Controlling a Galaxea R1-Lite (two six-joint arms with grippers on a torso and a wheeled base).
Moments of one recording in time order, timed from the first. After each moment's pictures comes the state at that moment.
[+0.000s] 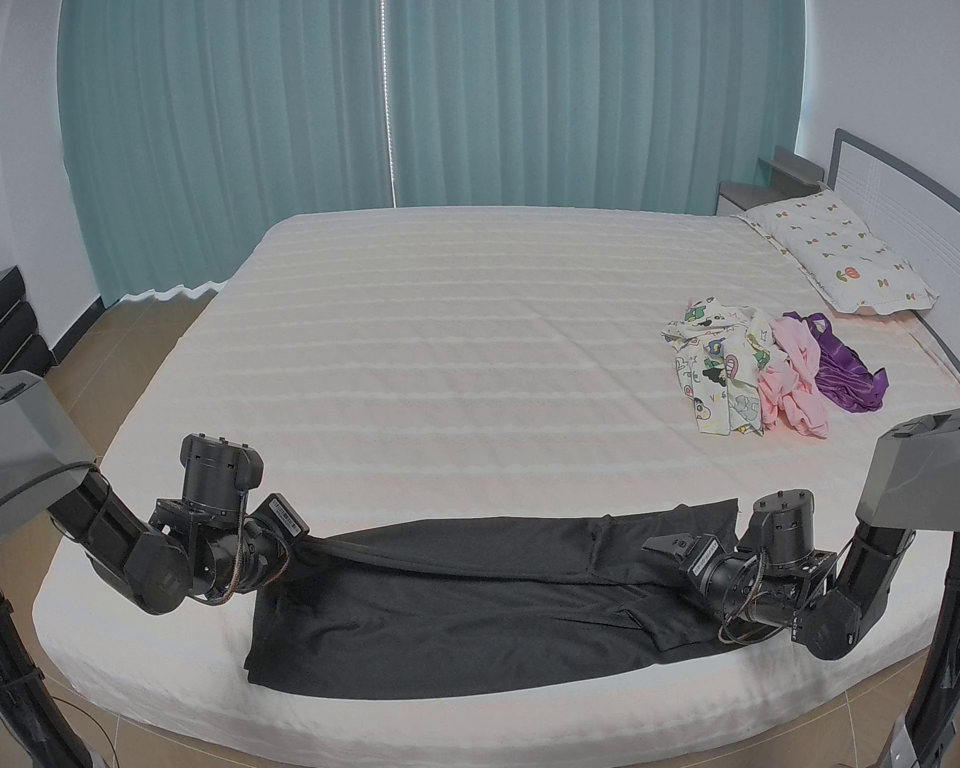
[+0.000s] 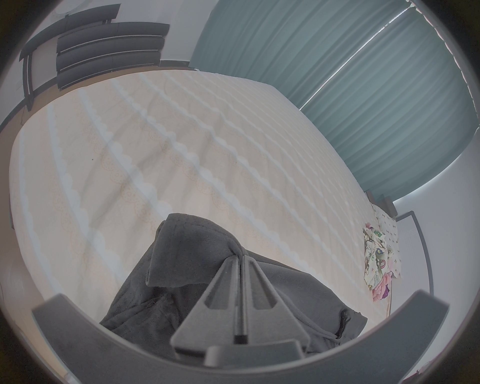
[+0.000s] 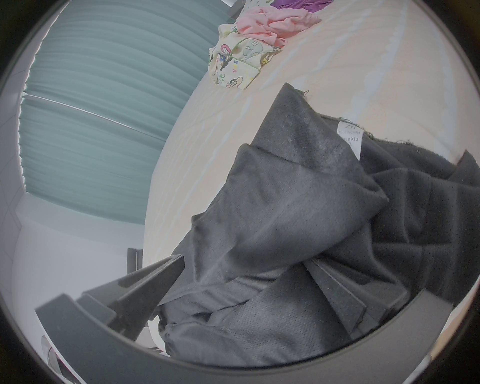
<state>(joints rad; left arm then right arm) -0.27 1.94 -0.63 -0.61 0.14 -0.95 0.36 2.14 -0.38 -1.18 0.07 1.07</state>
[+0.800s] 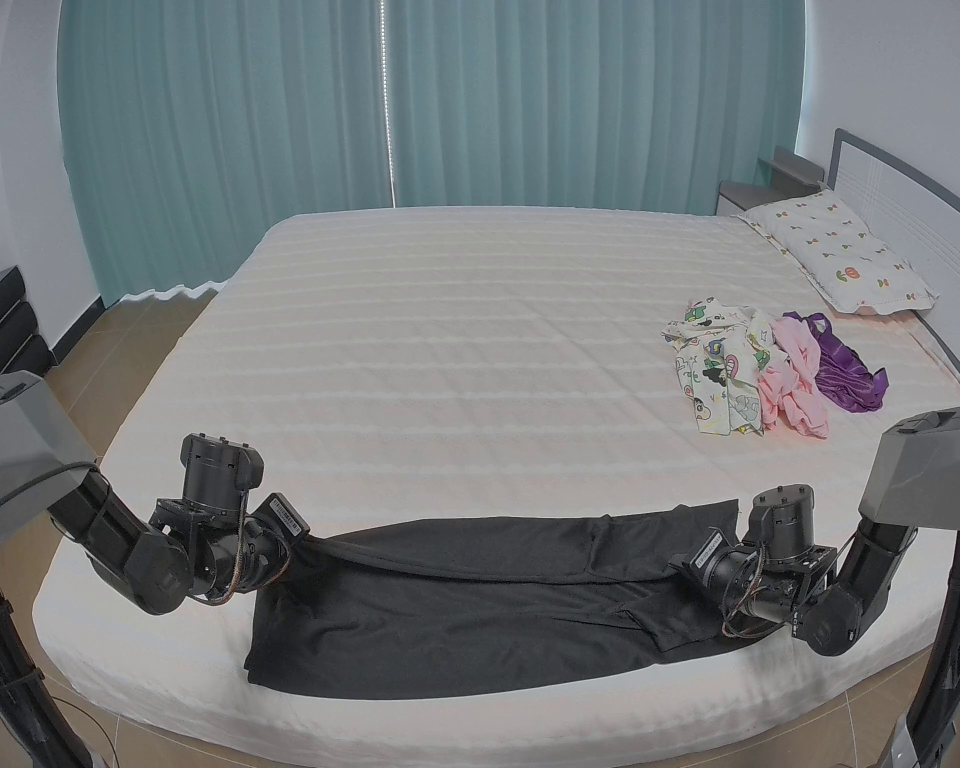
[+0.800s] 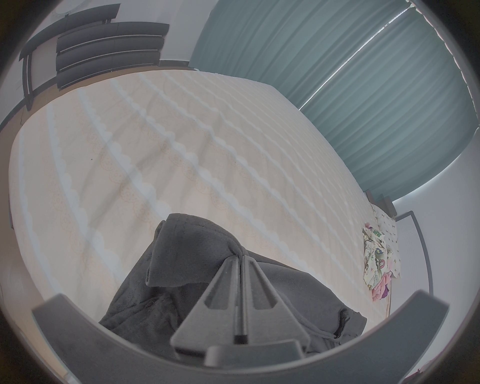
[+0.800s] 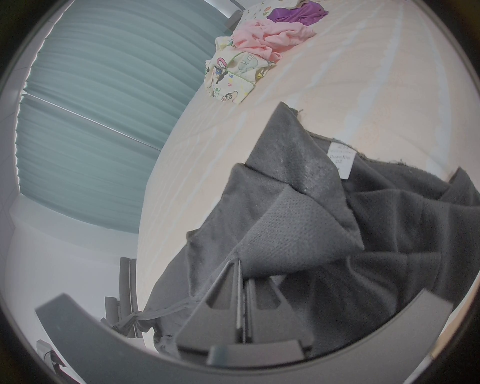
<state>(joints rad) -0.27 1.94 -0.63 -0.61 0.14 -0.95 0.35 2.13 -0.40 -1.14 -0.01 1.07</state>
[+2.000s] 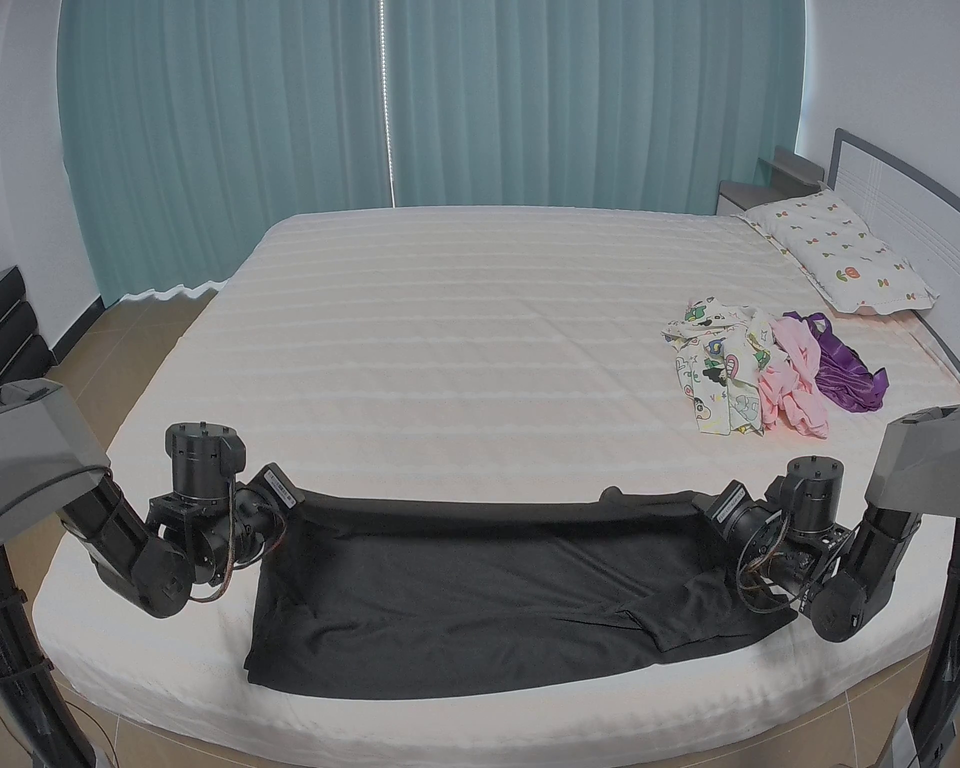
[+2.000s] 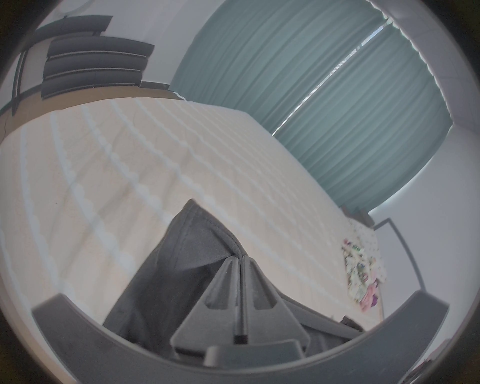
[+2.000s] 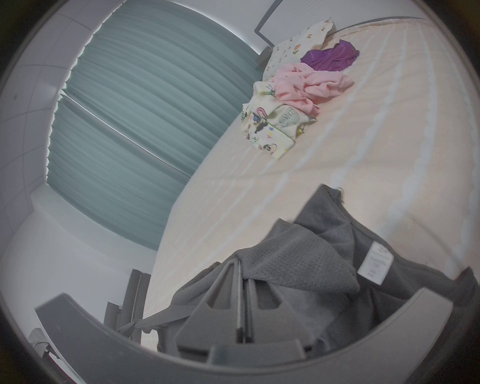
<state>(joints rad) -0.22 2.00 -0.61 -0.91 0.13 -0.84 0.26 2.15 -0.43 -1.39 -0.03 0.93</state>
